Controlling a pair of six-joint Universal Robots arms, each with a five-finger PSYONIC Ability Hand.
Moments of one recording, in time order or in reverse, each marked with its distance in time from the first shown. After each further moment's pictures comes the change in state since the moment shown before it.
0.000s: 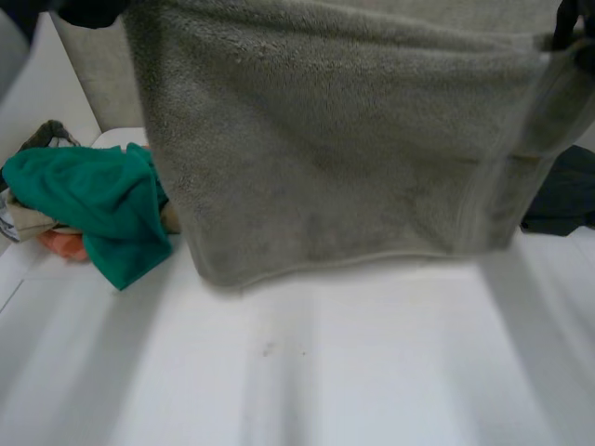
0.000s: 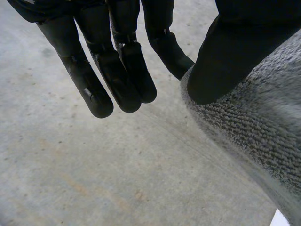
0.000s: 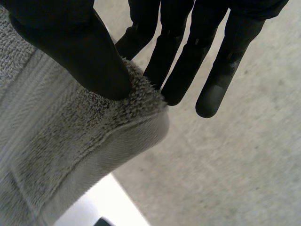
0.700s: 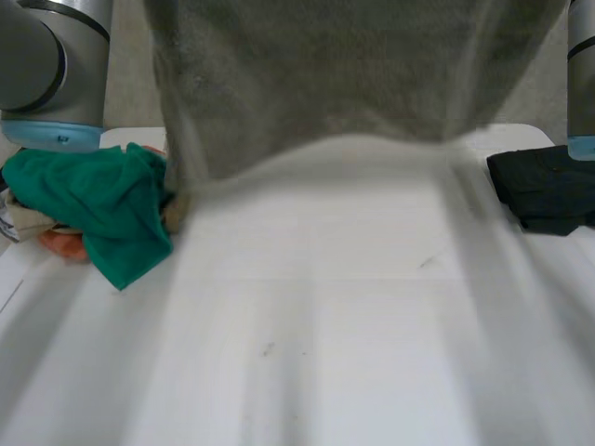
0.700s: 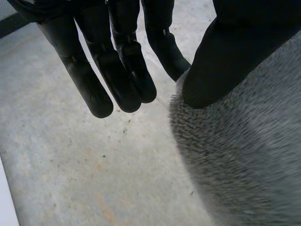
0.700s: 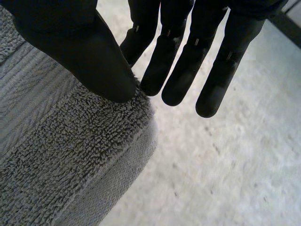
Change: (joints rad) left arm -0.011 -0.478 0.399 0.416 -0.134 -0.234; right arm 0.173 0.414 -0.189 -0.905 0.285 0.178; left_hand 0.000 0.002 0.004 0.000 0.000; right_hand 0.019 0.002 0.004 0.001 0.004
